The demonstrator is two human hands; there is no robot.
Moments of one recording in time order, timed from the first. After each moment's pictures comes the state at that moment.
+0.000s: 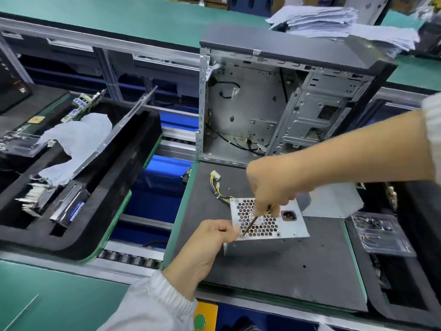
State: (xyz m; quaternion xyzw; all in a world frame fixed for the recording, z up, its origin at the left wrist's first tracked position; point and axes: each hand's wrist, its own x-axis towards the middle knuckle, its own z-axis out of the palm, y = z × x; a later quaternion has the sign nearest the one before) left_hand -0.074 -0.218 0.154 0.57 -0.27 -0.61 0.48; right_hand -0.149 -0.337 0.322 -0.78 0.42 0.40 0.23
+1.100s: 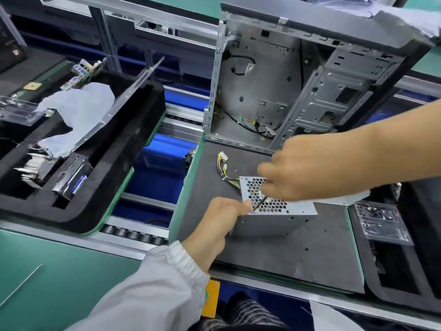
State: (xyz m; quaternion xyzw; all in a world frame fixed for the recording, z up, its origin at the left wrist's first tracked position) left_hand -0.081 -0.227 0.157 0.62 -0.15 -0.58 0.51; right_hand -0.170 -0.322 0.340 -0.88 -0.16 0.33 -0.32
